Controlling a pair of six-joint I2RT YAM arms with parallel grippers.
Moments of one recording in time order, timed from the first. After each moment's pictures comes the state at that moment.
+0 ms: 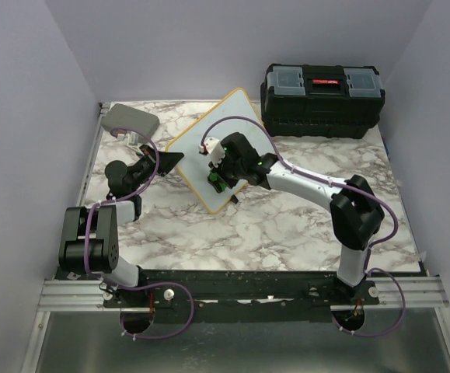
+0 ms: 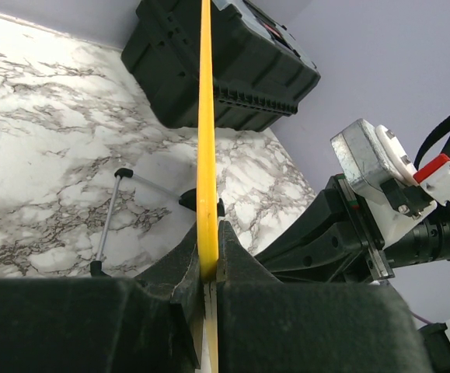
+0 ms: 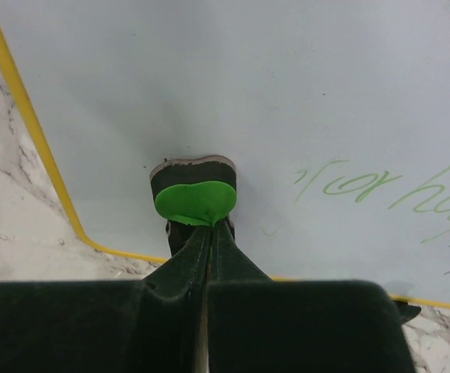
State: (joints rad) left arm 0.04 1.51 0.52 1.17 0.80 -0.85; right arm 0.81 1.87 1.43 -0.30 -0.12 -0.25
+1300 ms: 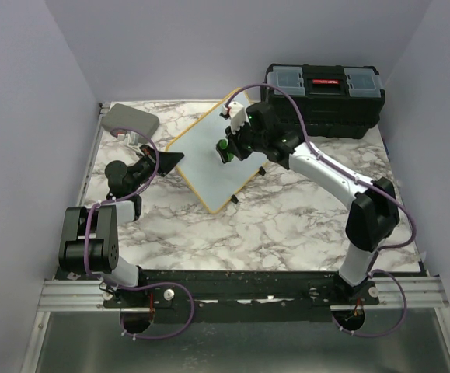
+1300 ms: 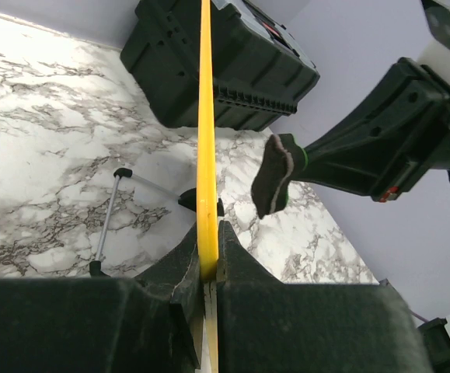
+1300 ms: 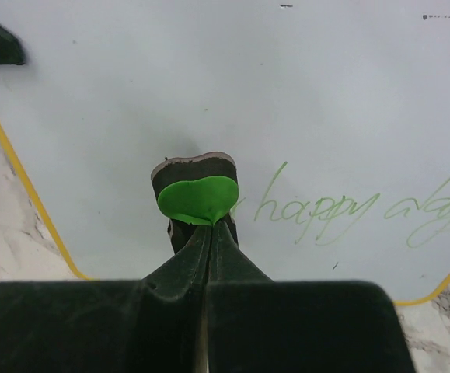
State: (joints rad) left arm 0.04 1.51 0.52 1.17 0.80 -0.85; right arm 0.66 1.81 1.57 -0.33 -0.21 -0.15
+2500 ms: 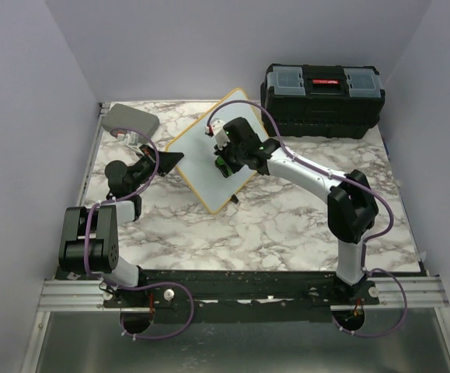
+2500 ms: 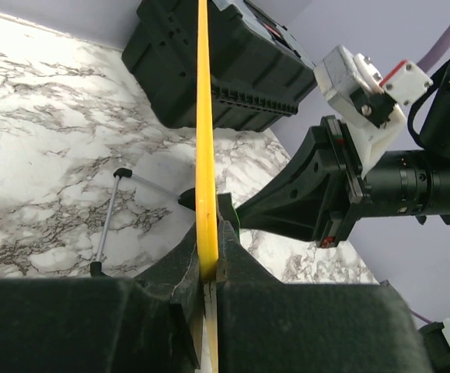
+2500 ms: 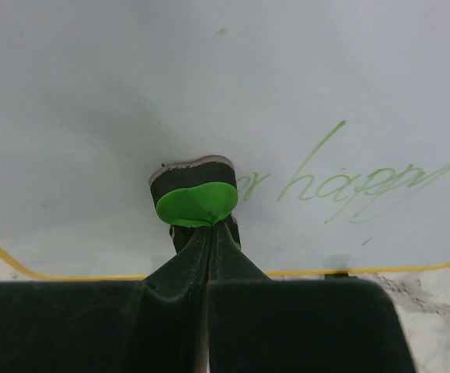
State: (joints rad) left arm 0.04 1.51 0.52 1.17 0.80 -0.85; right arm 0.73 1.93 1.59 -0.41 -0.02 -0.19
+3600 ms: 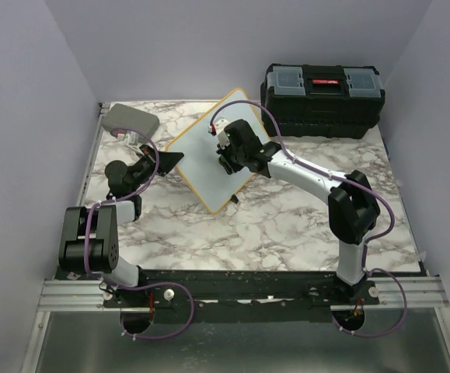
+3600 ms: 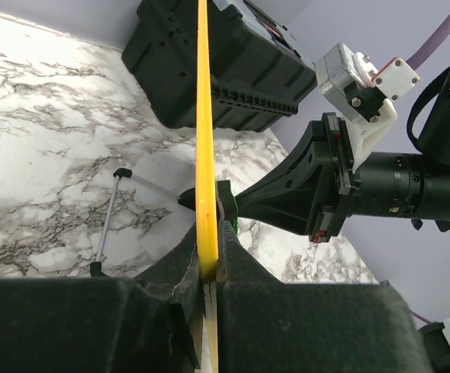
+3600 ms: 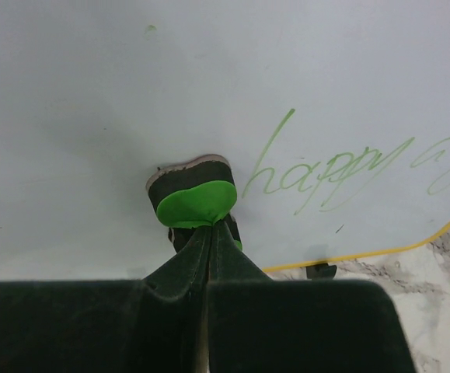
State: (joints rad) left arm 0.04 1.51 0.52 1.17 0.79 -0.85; right arm 0.74 1.93 1.57 -0.36 0.10 -0.14
